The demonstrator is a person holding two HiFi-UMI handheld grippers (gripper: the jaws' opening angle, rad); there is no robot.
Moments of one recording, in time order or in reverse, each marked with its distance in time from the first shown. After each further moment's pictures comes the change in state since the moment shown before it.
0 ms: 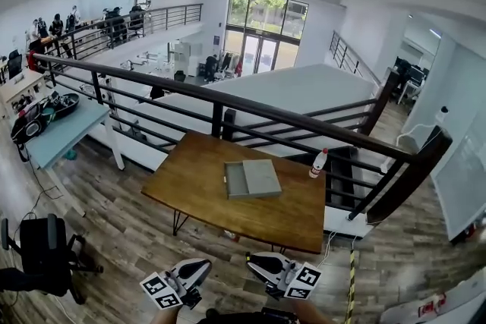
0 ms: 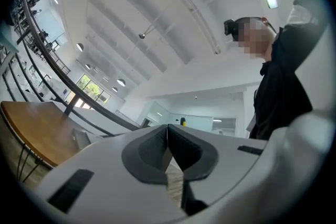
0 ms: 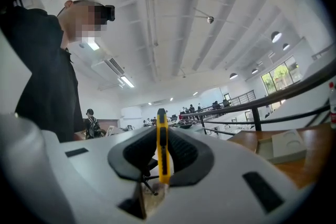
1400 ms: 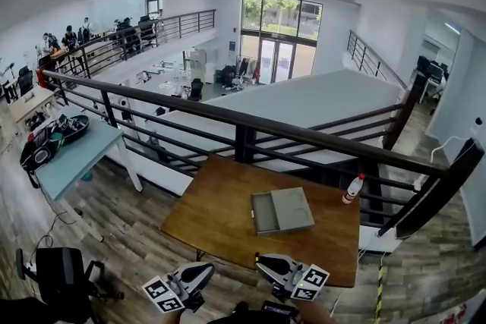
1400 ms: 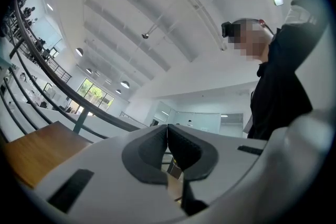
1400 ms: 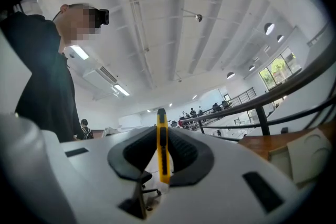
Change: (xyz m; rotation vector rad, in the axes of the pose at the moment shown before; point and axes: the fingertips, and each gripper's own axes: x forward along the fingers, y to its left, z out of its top) left arm 0.038 0.189 0.101 0.060 0.021 0.034; right arm 0.149 -0.169 0.017 0.070 -0.071 0.008
